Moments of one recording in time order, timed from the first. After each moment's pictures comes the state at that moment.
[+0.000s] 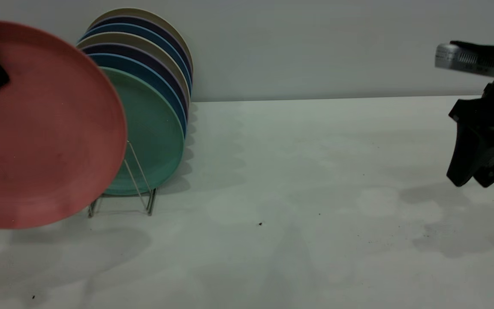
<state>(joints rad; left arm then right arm) -0.01 1.49 -1.02 -0.37 0.67 1.33 0.01 1.99 -1.18 0.42 0.82 -0.50</state>
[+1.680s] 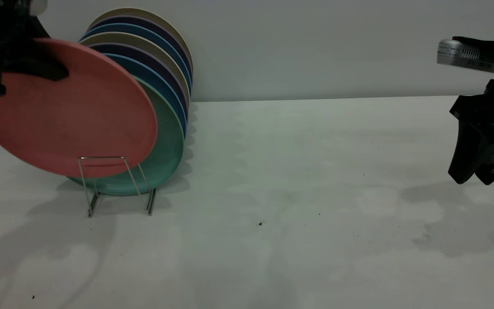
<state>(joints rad) -0.01 1.70 -1.02 -0.79 0.34 2.08 0.01 1.98 -1.18 0.42 0.82 -0.48</state>
